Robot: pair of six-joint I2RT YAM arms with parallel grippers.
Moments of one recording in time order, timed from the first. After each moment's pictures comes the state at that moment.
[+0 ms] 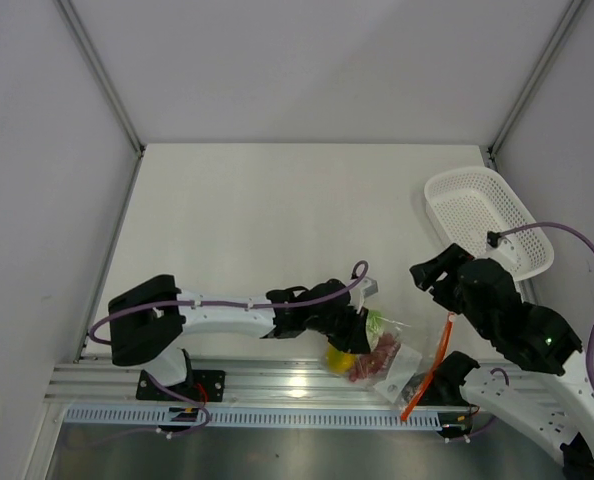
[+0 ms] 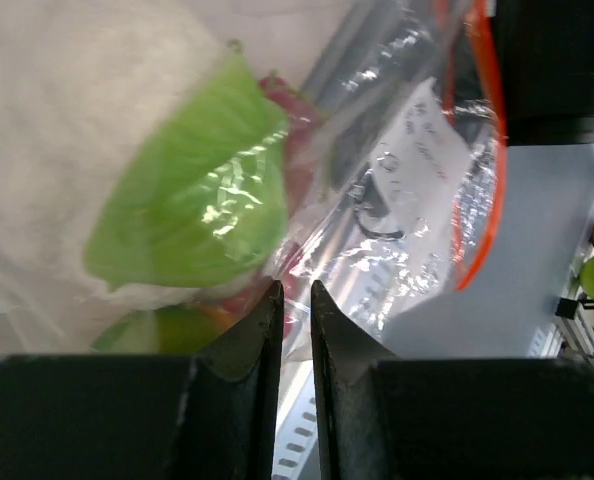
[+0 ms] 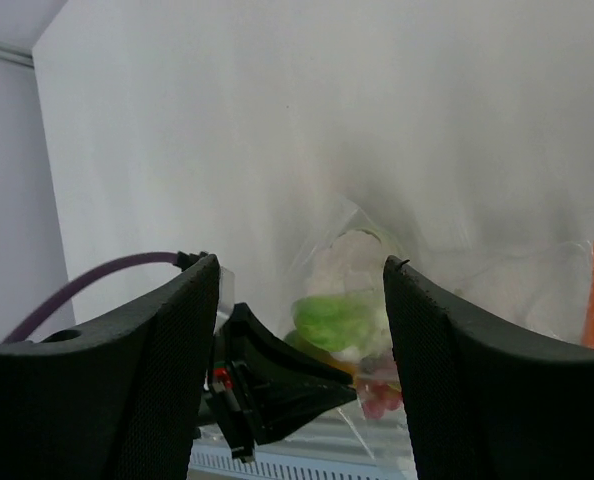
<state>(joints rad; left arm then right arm) -1.26 1.60 0.89 0.07 0.26 -0.72 0.73 0.58 1.02 -1.04 0.46 1.05</state>
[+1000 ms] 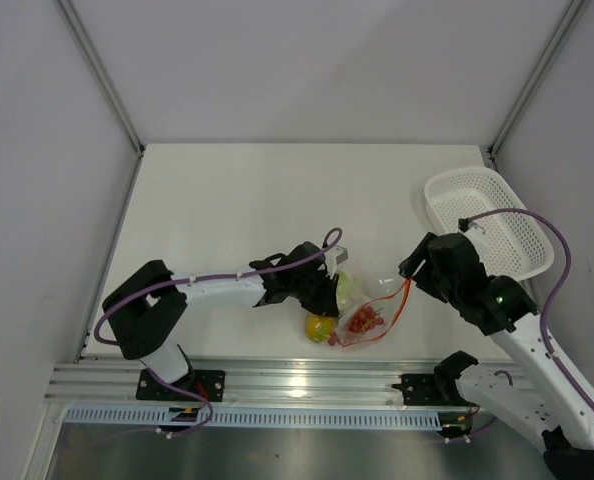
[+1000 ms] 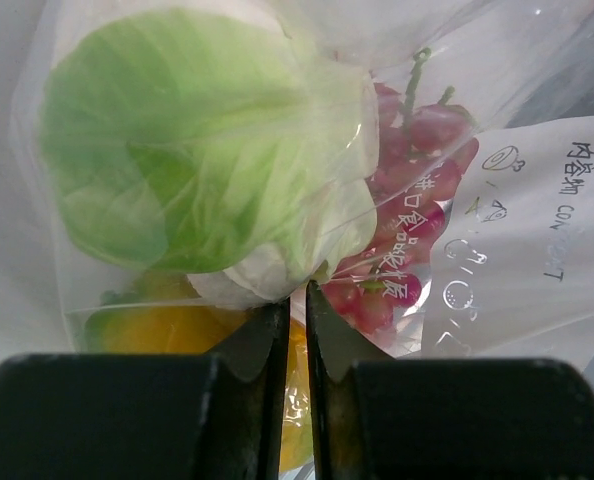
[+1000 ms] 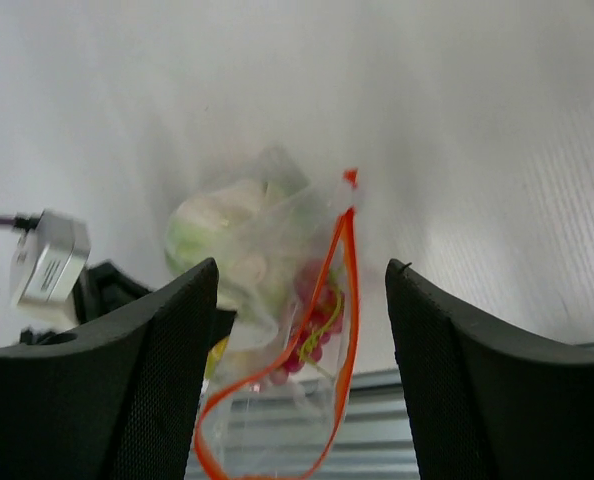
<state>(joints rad) -0.96 1.62 0.89 -0.10 0.30 -0.50 0.61 0.77 0.95 -0.96 0.37 0.97</state>
